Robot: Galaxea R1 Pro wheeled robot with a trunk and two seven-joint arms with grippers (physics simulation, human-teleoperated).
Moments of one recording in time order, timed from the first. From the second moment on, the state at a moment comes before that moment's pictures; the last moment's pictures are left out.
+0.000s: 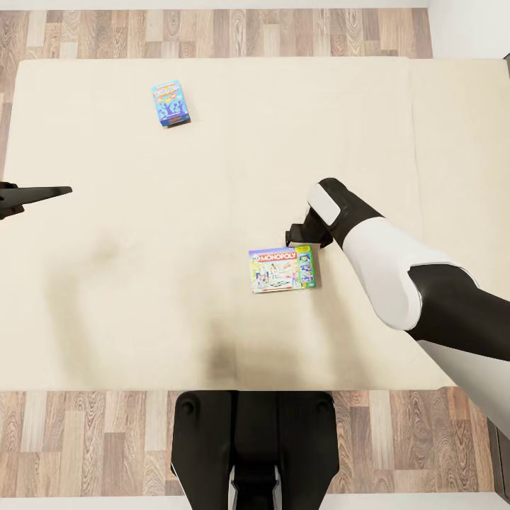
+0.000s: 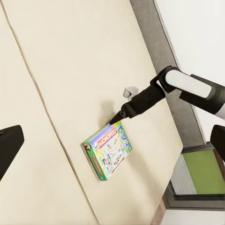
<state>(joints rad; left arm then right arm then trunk) -1.16 0.59 0.31 -1.34 0.14 1.04 -1.57 -1.69 0.17 -0.02 -0.23 -0.34 1.04 -0.41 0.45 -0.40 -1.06</state>
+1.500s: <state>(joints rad) -1.16 0.60 0.31 -1.34 0.14 1.04 -1.57 -1.69 0.17 -0.01 -0.24 -0.32 1.01 -0.41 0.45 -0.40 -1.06</state>
